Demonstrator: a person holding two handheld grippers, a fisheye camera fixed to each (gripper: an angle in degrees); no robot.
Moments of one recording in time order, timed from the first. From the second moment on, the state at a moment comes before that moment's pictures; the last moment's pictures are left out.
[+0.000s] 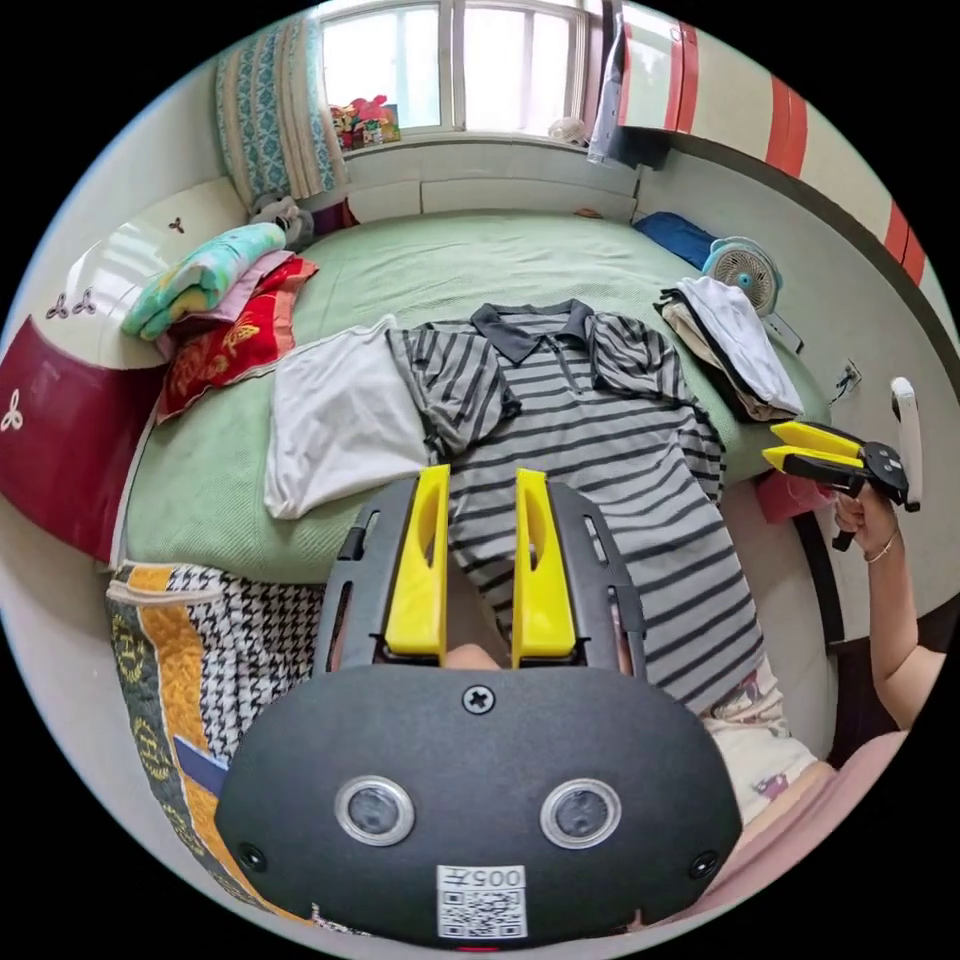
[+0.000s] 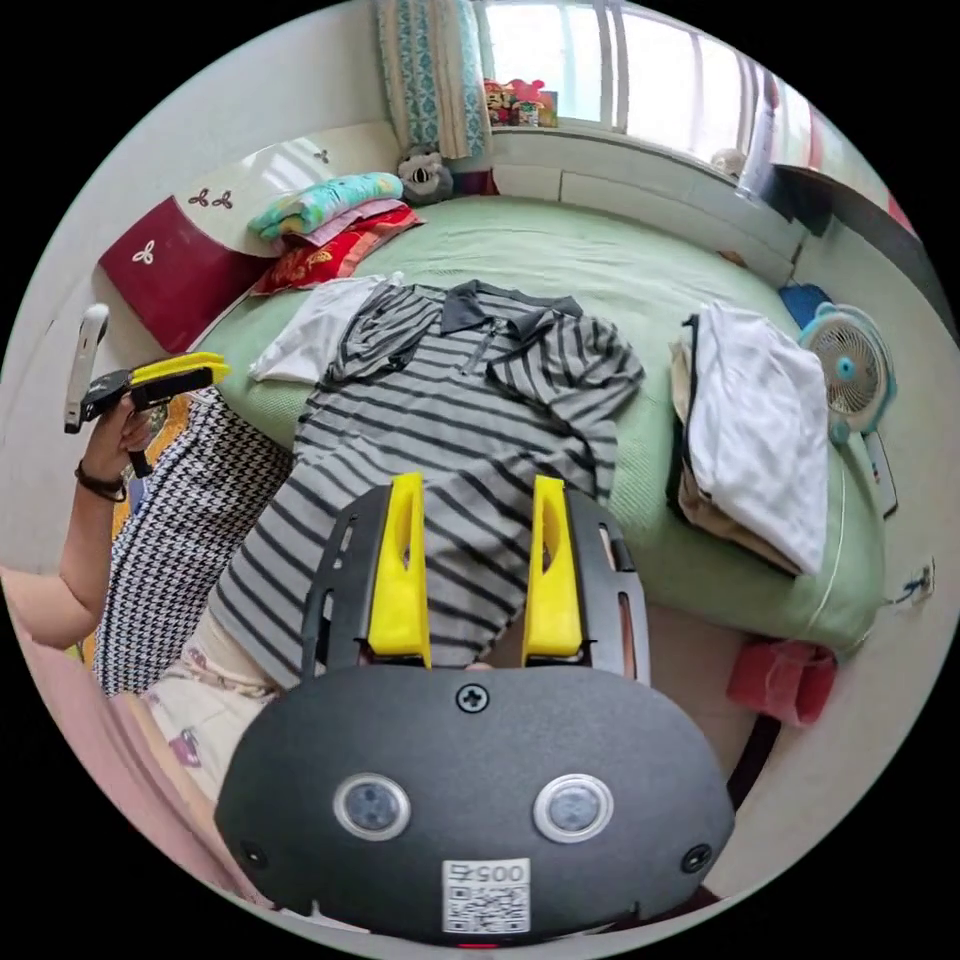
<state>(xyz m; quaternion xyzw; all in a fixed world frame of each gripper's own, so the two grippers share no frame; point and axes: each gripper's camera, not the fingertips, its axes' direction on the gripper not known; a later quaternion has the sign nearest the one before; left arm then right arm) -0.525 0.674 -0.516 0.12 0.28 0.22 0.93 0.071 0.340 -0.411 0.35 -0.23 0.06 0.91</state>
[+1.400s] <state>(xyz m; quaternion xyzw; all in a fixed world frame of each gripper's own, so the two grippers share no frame) -0.548 0.503 -0.316 0.06 0.21 -0.04 0.97 0.281 0.229 -0.339 0.30 -0.20 0.35 0.86</state>
